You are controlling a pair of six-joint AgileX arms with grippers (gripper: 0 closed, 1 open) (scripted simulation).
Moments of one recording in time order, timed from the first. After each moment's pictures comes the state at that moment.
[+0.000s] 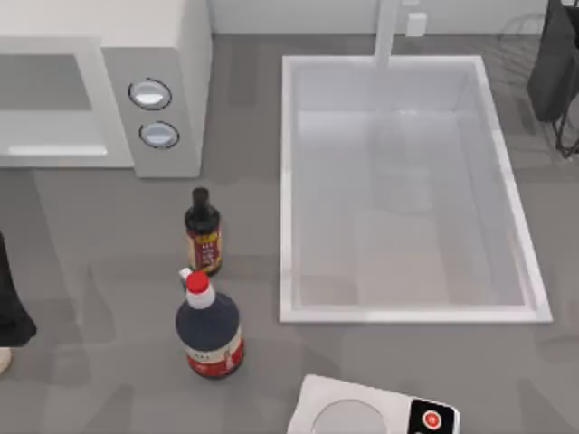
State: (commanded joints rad) left arm 0.00 0.00 0.00 0.00 0.00 0.00; right arm 0.00 0.00 0.00 0.00 0.00 0.00
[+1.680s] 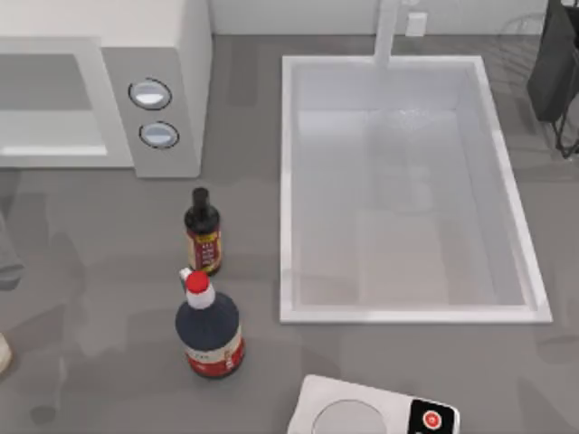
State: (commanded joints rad) left arm 0.16 1.50 0.90 -0.93 0.00 1.21; right arm 0.00 0.00 0.00 0.00 0.00 0.00
